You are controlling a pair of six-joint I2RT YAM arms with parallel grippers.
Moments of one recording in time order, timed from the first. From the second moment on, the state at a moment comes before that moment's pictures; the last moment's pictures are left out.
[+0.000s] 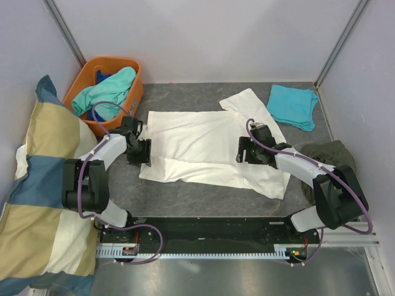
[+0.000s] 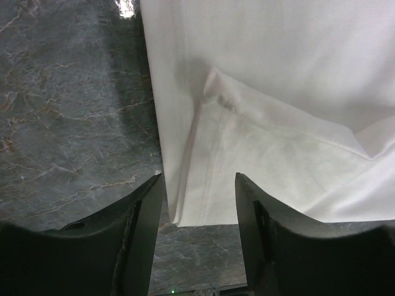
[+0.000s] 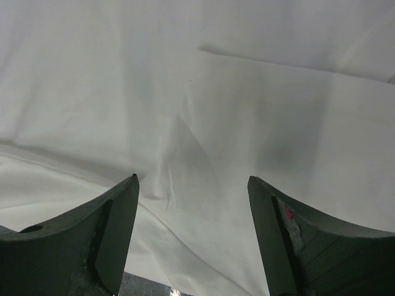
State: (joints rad) left arm -0.07 1.55 0.96 -0.69 0.09 -0.06; right arm 0.40 1.45 0.77 -0.26 0.02 0.46
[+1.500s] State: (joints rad) left arm -0.09 1.60 1.00 -0.75 -0.13 -0.04; right arm 0.40 1.49 0.79 -0.26 0.05 0.44
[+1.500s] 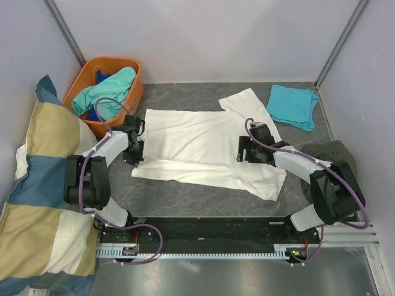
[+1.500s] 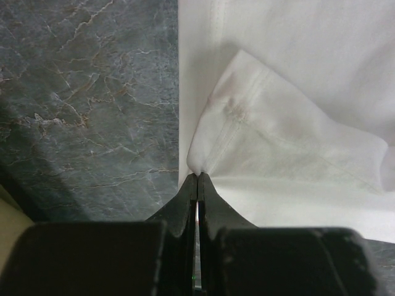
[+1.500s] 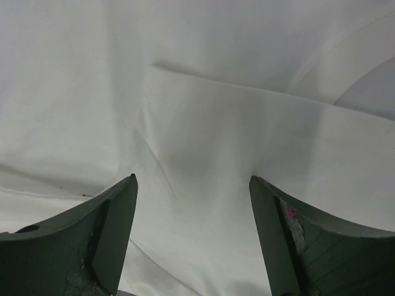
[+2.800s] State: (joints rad) left arm -0.09 1.66 1.29 -0.50 0.01 -0.09; right arm 0.21 1.70 1.25 -0.28 0.15 0.43
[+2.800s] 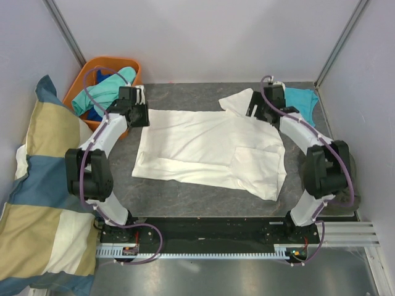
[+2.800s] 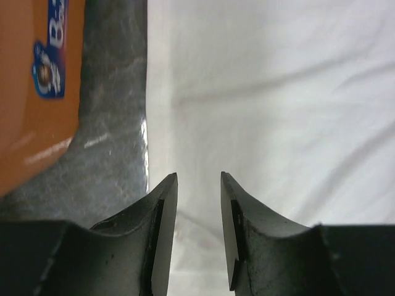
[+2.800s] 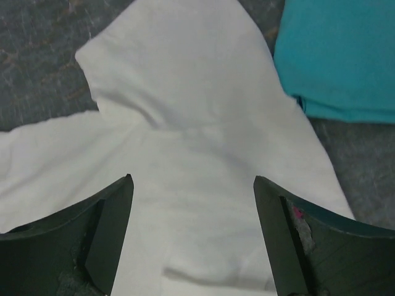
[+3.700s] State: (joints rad) left arm -0.09 1.77 1.37 -0.46 0.12 -0.09; right arm 0.05 2.62 2.33 -0.31 -0.20 0.09
